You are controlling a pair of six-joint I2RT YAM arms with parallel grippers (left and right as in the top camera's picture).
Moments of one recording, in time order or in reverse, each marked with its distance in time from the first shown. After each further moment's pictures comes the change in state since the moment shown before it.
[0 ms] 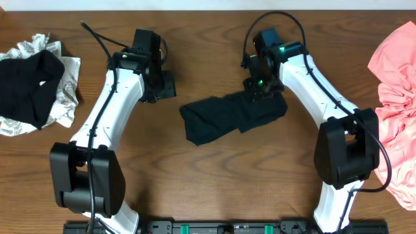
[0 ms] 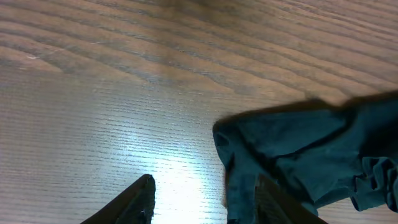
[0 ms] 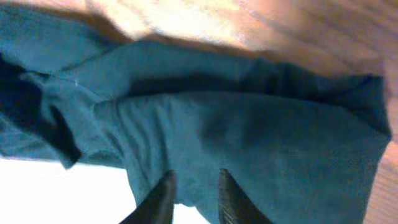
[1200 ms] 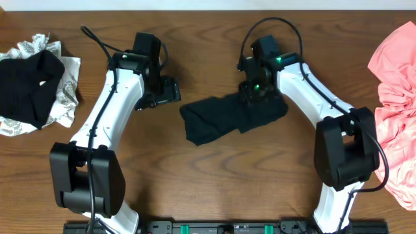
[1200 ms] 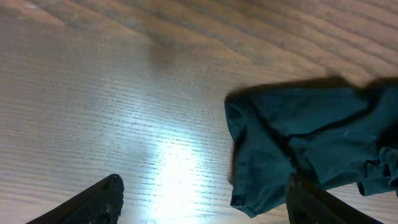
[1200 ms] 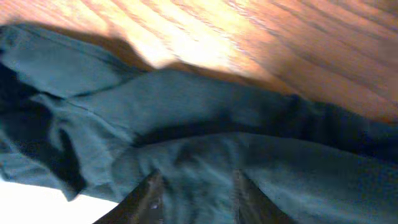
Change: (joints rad) left arm 0.000 -0.001 -0.009 -0.088 0.000 -0.049; right arm 0.018 -0.012 -0.123 0.198 -0.077 0.002
